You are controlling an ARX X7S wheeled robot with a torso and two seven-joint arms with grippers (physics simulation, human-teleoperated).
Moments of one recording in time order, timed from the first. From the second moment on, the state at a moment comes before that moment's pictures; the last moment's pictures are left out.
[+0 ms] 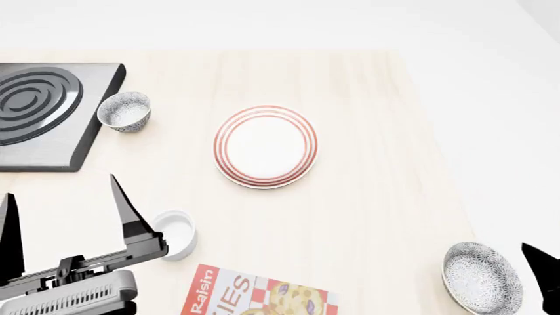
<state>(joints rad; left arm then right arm) 0.11 -0.31 0.11 0.53 0.09 0.16 -0.57 -0.26 1.06 0.91 -0.53 1.25 1.20 -0.02</state>
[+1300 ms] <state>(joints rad) 0.10 -0.32 0.14 0.52 0.11 0.13 -0.58 -0.33 0.98 0.74 -0.48 1.04 1.04 -0.13</state>
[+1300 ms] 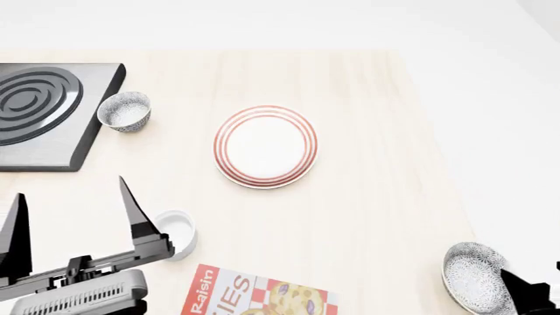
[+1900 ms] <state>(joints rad) 0.10 -0.33 0.15 0.52 0.11 0.13 -0.59 -0.32 0.95 0.64 -0.45 0.99 0.98 -0.15</state>
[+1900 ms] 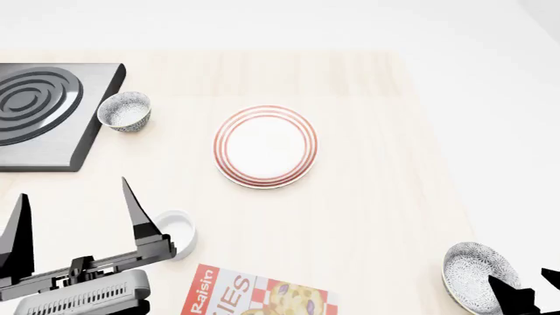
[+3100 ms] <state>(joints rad) 0.09 -0.33 0.24 0.50 0.18 0.10 -0.59 -0.24 0.90 0.45 -0.31 0.92 0.83 -0.24</state>
